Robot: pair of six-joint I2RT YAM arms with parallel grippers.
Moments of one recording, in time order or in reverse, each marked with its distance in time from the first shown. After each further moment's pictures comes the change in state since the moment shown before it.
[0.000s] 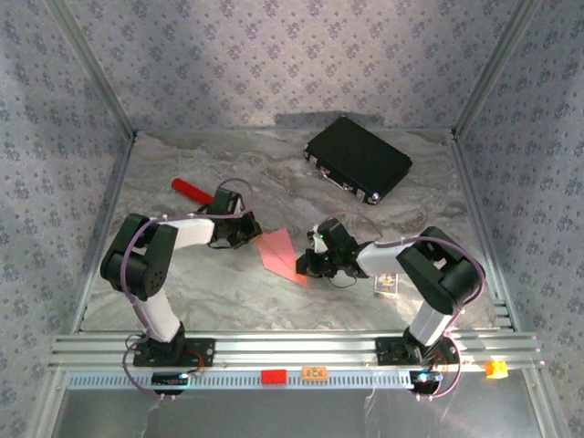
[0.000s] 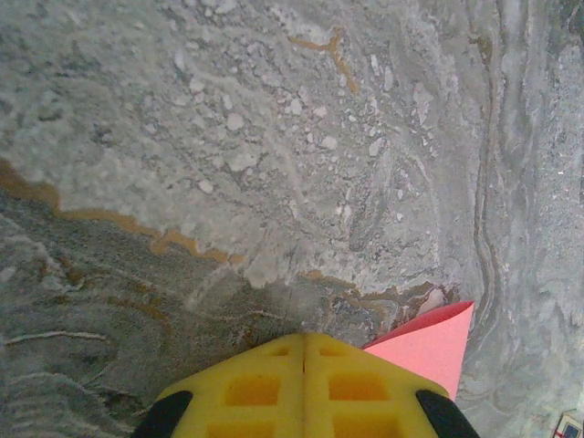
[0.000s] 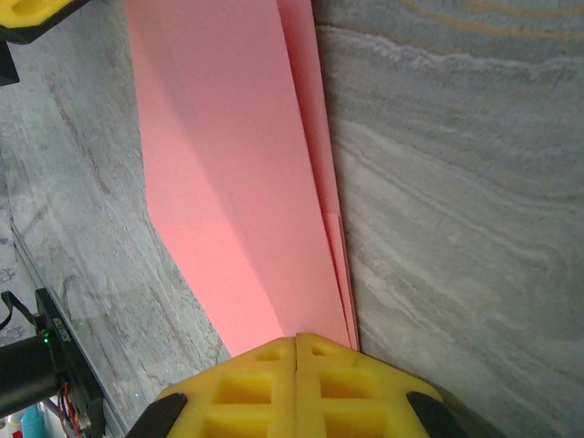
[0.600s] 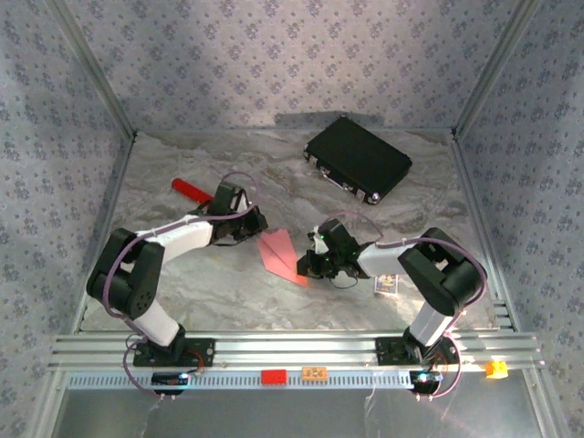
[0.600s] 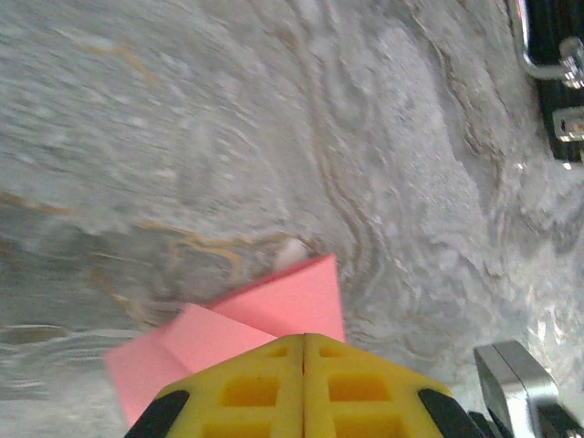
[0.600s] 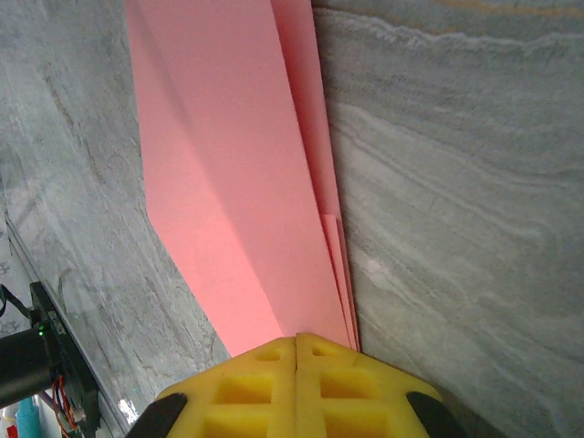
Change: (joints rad) left arm -0.088 -0.140 0.023 -0.049 -0.018 0.029; right arm -0.001 -0.011 -0.006 -0.013 0.000 -0.015
